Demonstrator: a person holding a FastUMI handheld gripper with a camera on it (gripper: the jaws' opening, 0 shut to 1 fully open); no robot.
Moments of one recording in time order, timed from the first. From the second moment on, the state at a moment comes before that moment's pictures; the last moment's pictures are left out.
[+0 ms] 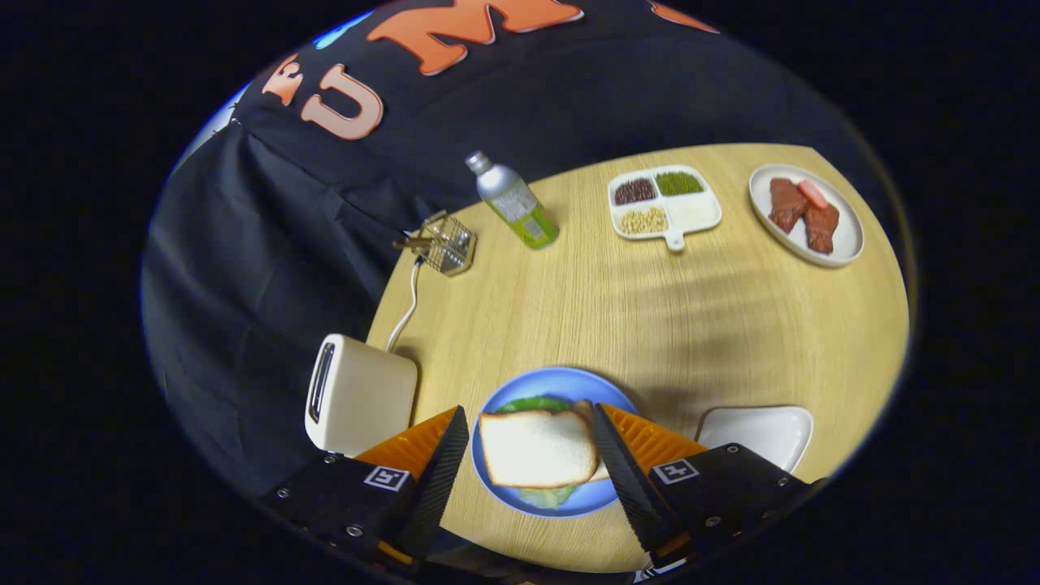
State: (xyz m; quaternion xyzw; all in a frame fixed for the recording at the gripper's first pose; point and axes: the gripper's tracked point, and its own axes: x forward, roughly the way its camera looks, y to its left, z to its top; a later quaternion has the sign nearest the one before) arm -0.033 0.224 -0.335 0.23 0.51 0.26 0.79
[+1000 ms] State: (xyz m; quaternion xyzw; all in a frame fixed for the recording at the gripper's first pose) arm 0.060 0.109 0.009 0.11 0.08 0.16 0.98
